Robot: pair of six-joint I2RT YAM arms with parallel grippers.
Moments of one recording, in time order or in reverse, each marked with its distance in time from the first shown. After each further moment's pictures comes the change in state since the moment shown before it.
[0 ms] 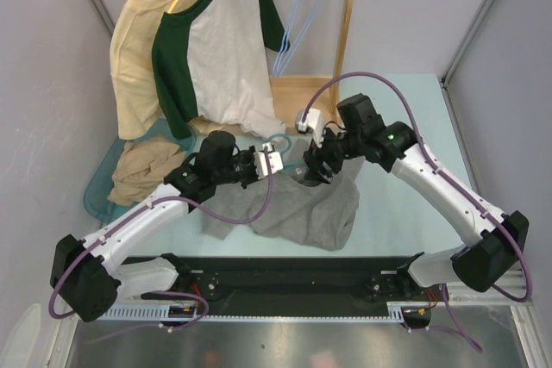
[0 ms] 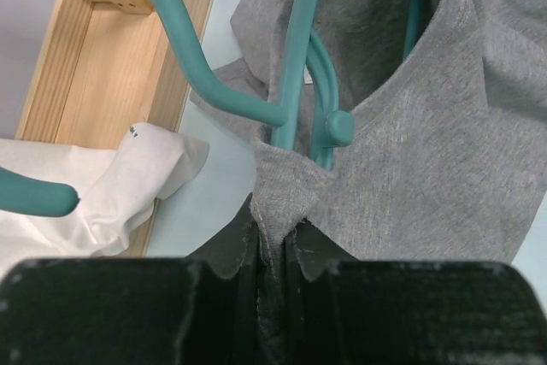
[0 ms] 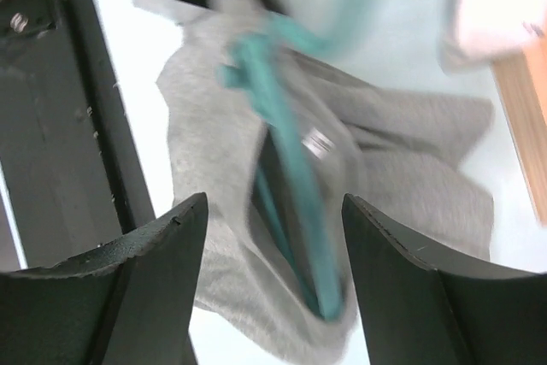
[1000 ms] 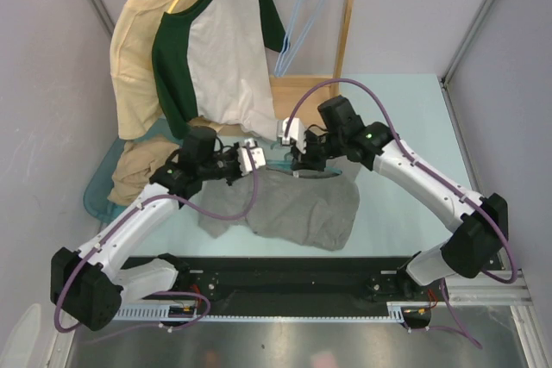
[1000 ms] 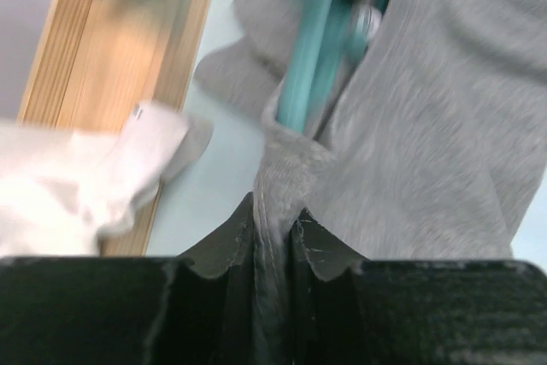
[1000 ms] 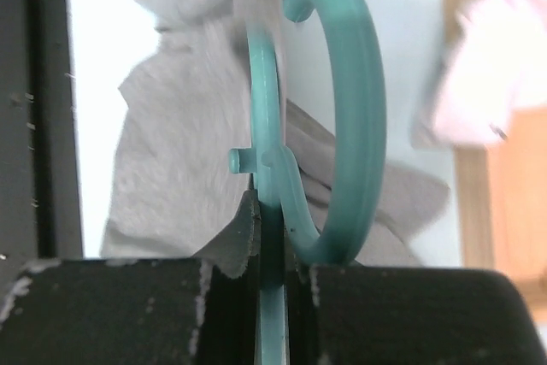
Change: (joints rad) left arm 0.130 -0.042 -0.008 -0.073 0.145 0.082; right arm 0.098 0.113 -0.001 0.135 -0.018 -0.243
